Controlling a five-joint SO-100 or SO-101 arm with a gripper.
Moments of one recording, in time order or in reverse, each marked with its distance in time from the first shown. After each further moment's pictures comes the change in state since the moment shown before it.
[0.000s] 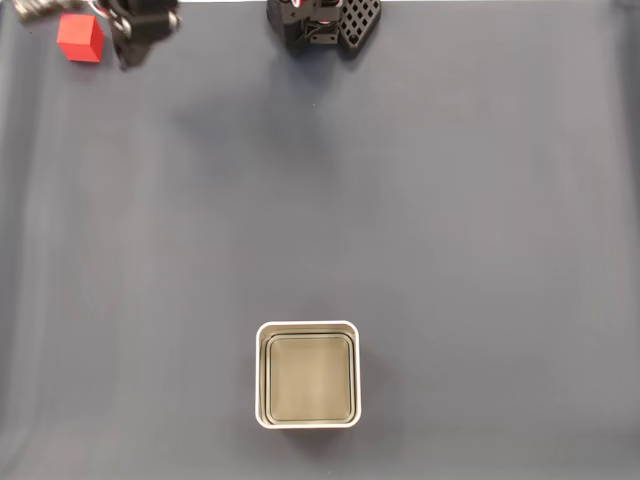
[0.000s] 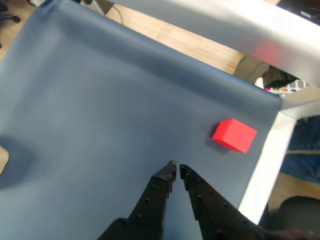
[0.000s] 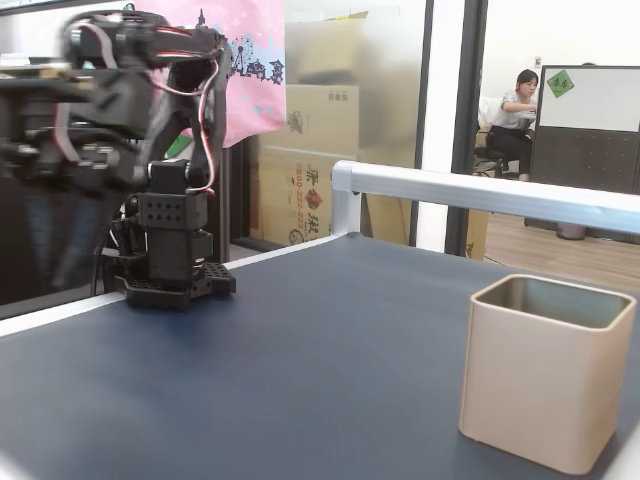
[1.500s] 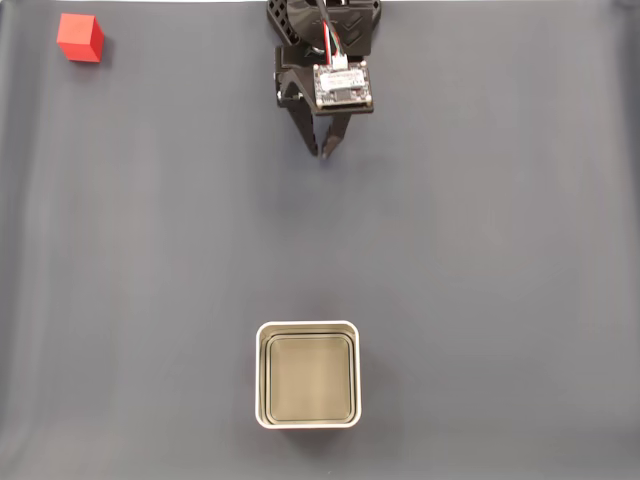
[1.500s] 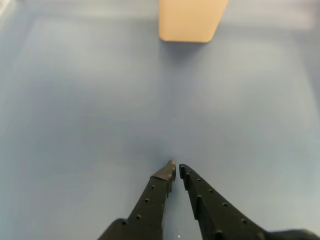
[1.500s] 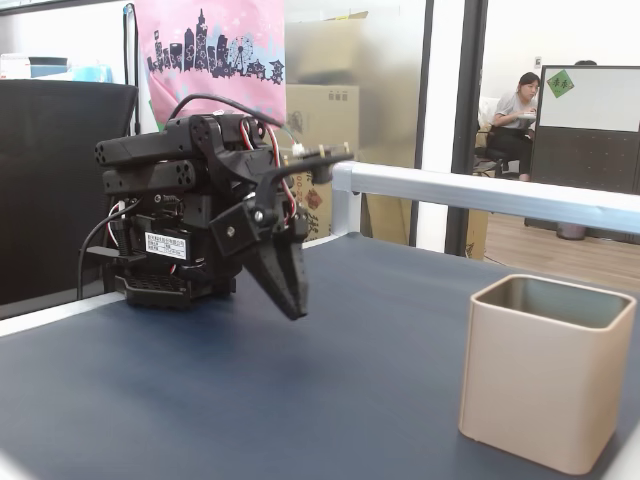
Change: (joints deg) arm -68.9 66.7 52.7 2.6 -0.7
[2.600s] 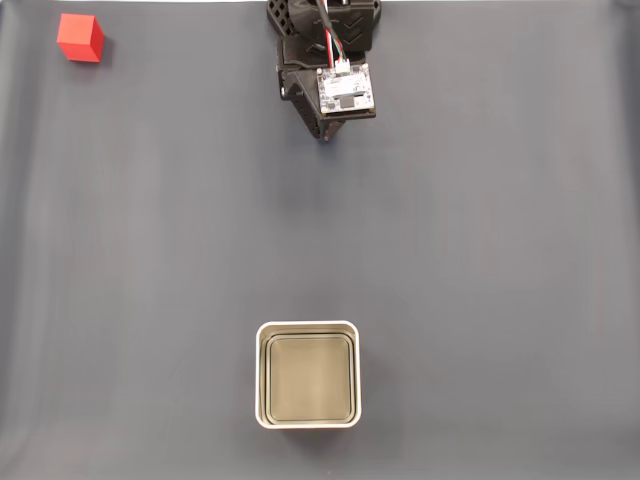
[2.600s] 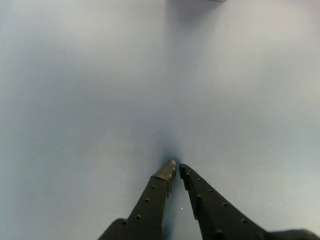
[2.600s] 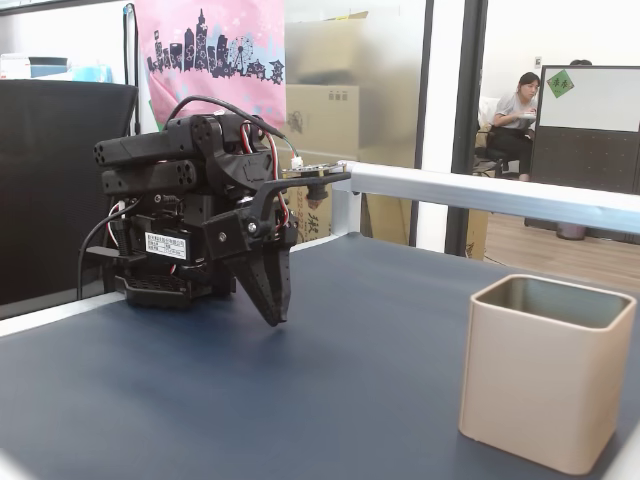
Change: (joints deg) arm -1.4 0.0 0.0 13.9 -0.6
